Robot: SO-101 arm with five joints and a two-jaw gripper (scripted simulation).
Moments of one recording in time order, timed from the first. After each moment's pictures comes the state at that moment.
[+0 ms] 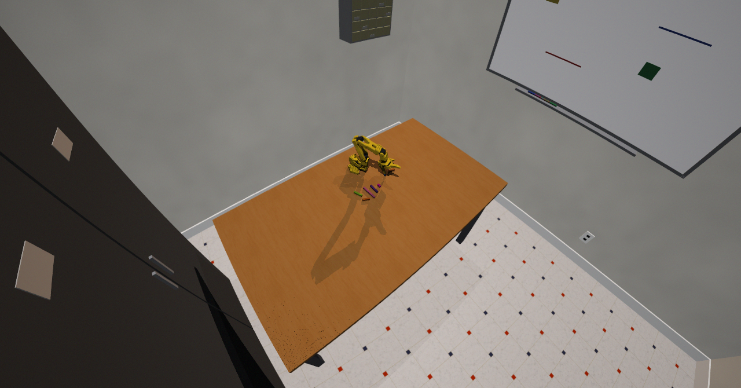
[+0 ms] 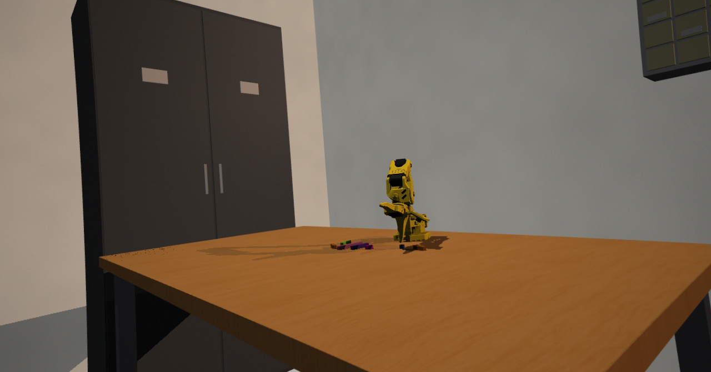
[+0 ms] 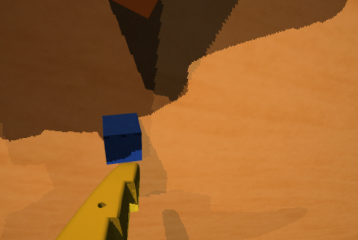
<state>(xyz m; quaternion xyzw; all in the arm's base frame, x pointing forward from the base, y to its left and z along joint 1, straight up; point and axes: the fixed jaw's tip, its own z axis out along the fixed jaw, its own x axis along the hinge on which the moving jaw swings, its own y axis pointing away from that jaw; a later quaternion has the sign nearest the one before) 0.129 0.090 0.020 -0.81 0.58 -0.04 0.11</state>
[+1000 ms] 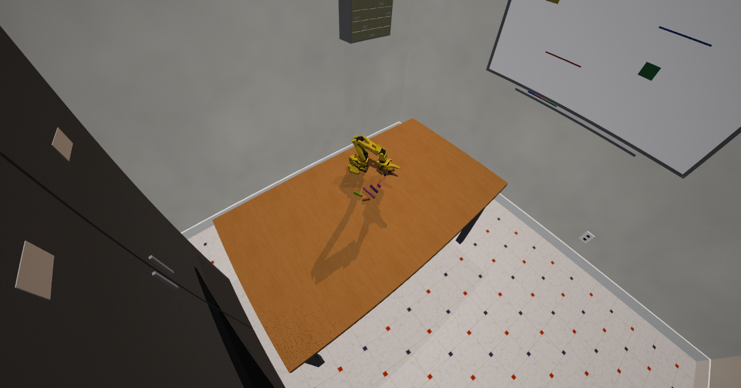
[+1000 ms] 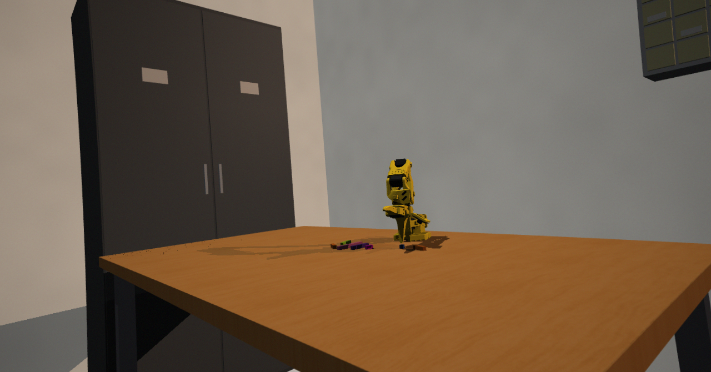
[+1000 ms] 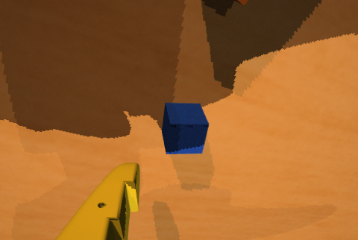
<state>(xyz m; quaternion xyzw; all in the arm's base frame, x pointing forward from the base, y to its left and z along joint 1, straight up) 0.116 0.081 0.016 -0.83 0.55 -0.03 0.06</state>
